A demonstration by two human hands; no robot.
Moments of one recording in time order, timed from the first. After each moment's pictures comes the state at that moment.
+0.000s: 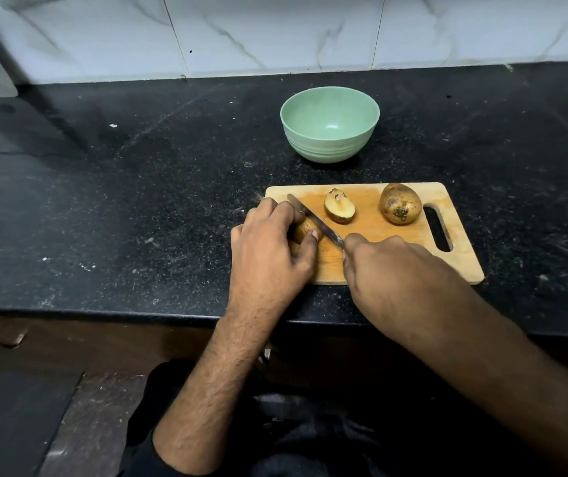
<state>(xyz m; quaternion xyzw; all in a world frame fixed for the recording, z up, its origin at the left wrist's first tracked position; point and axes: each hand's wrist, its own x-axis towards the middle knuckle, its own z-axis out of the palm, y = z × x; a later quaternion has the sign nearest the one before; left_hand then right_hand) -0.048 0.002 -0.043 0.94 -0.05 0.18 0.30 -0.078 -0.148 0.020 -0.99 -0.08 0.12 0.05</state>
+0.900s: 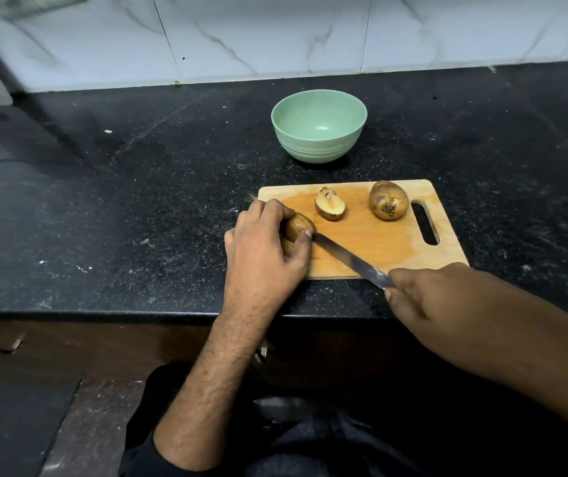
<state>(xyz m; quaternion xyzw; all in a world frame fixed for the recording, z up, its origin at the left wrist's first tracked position) -0.052 0.000 -0.045 0.93 -0.04 0.18 0.31 -0.118 -0.204 0.032 -0.98 -0.09 0.18 0.09</state>
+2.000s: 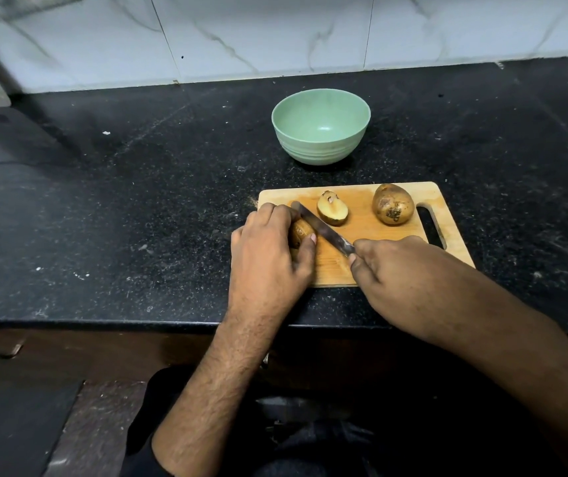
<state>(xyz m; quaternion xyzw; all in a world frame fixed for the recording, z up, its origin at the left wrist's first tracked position) -0.047 -0.004 -0.045 0.94 -0.06 0.19 0.27 -0.079 -0.172 0.026 -0.98 -0.11 0.13 0.13</state>
